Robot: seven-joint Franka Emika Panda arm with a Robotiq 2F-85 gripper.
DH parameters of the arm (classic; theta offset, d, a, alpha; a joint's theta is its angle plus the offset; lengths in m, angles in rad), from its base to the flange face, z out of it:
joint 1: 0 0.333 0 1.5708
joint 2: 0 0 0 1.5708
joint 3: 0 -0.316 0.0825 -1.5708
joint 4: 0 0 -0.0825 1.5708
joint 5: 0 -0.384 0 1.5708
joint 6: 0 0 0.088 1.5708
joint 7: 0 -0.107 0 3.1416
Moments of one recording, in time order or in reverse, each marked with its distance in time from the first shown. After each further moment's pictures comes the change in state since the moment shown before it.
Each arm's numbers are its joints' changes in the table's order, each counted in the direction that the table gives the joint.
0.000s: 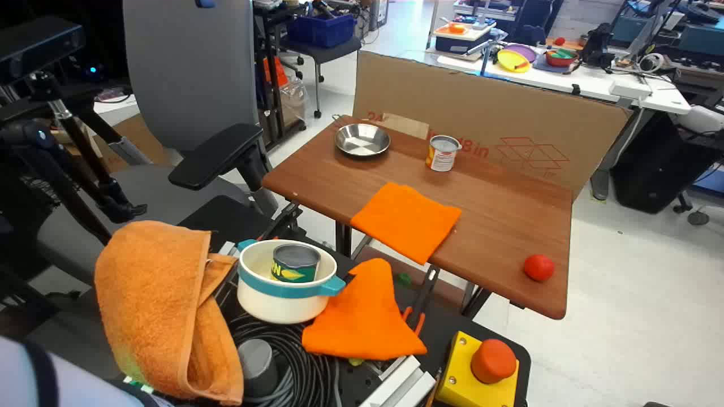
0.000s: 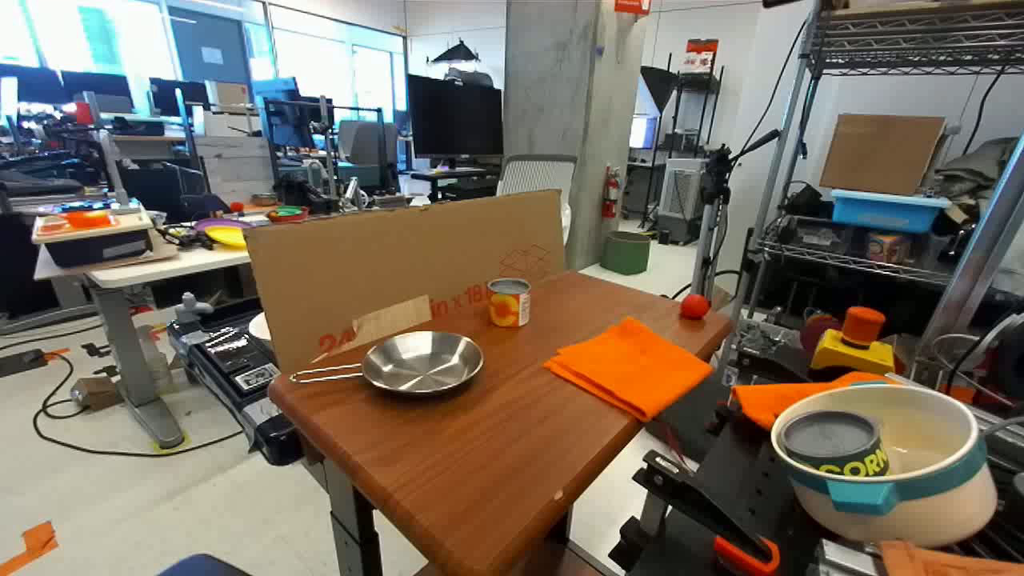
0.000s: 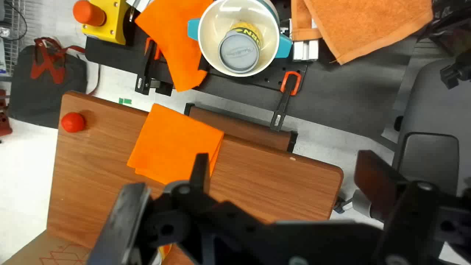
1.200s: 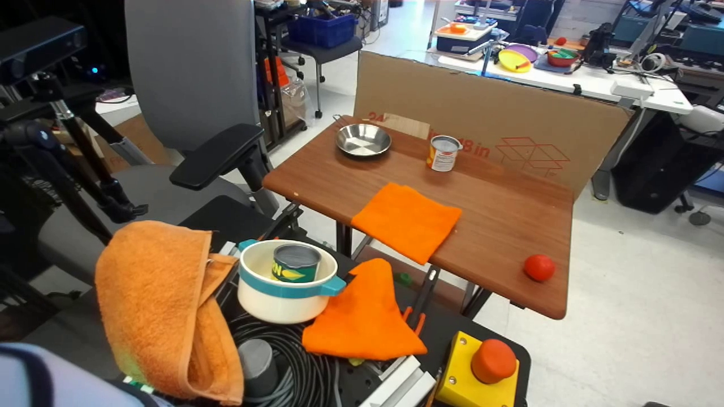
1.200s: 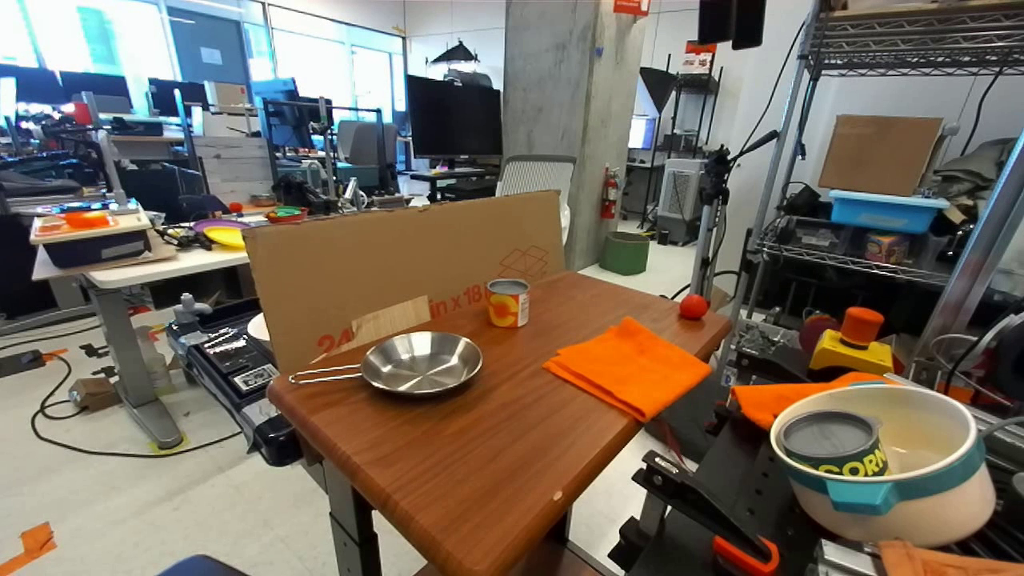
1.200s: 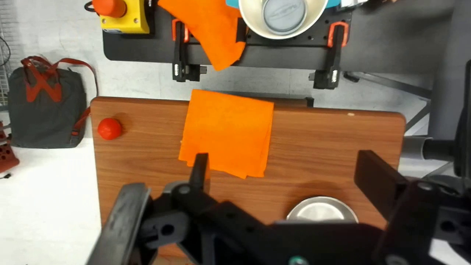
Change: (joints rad) arm -0.105 -0.022 0.207 -0.007 0.044 -0.116 0.064
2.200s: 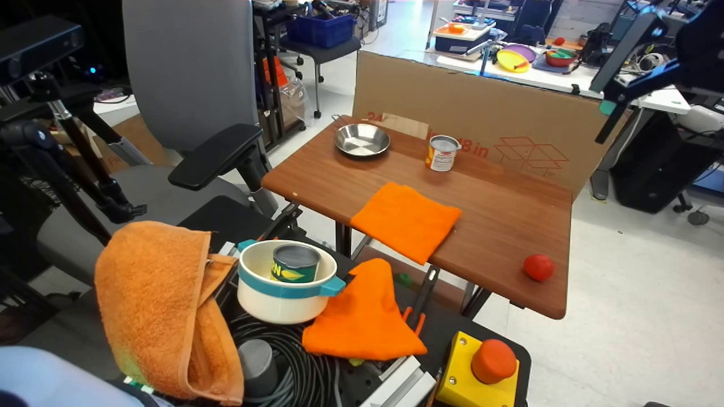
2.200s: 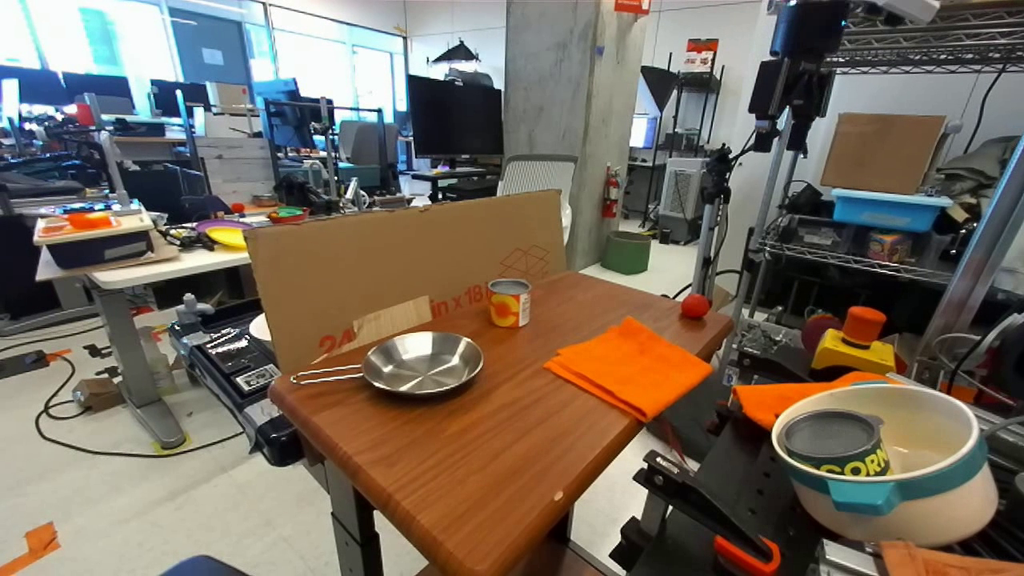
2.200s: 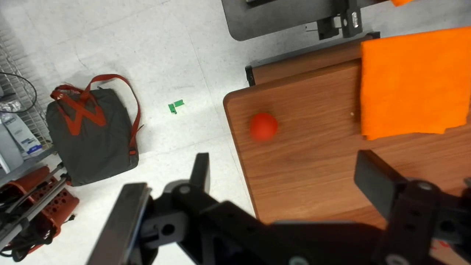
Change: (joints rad) arm -0.283 -0.254 0.429 0.030 0.026 -0.365 0.364
